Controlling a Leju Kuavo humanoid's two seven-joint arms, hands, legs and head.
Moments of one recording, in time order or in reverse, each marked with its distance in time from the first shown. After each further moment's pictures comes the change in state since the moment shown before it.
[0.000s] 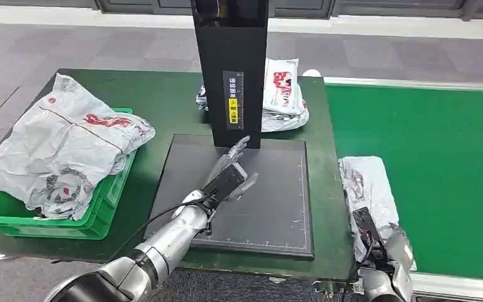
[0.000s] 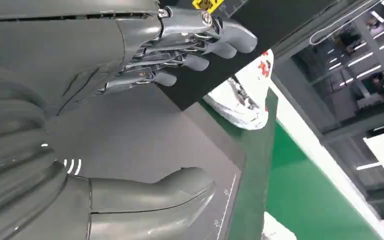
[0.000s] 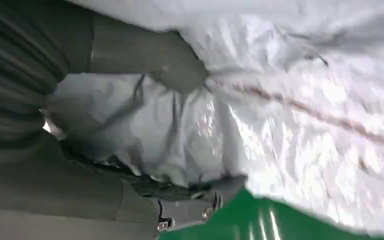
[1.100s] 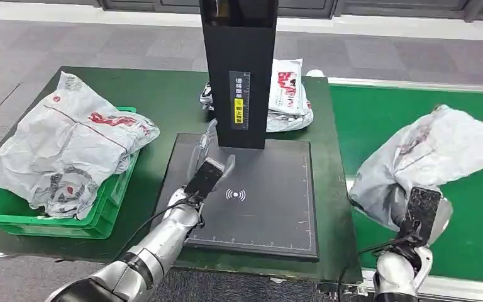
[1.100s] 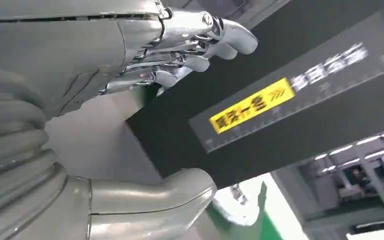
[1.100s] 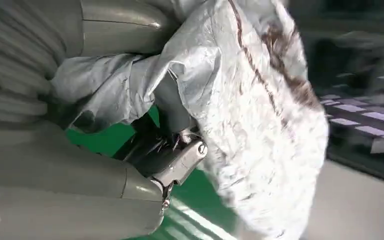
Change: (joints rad) left arm 0.033 0.011 0.115 -0.071 0.004 0.221 -0.117; right arm 0.113 0.119 0.110 -0.705 -0.457 -0.251 -0.386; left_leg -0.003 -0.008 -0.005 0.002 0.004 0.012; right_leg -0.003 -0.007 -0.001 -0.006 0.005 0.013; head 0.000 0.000
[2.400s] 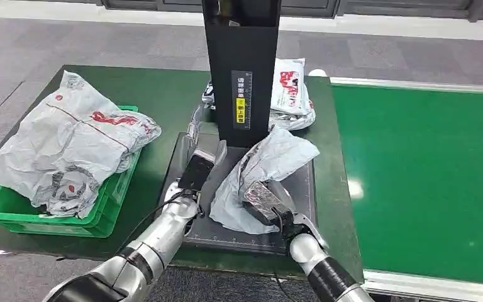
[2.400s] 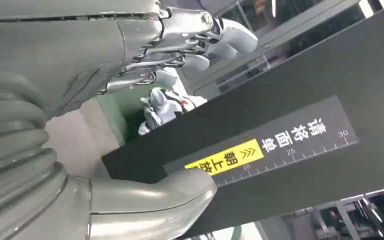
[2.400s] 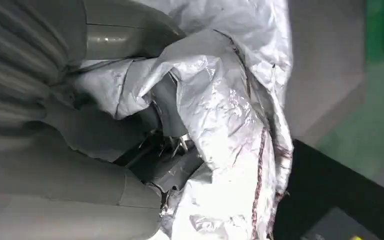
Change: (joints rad) left arm -0.010 0.006 0.000 -0.043 0.083 0.096 -0.056; right arm -0.269 -0.034 0.730 0.549 -0.126 0.443 0.053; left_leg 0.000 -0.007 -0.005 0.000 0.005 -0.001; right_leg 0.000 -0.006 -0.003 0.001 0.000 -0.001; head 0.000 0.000
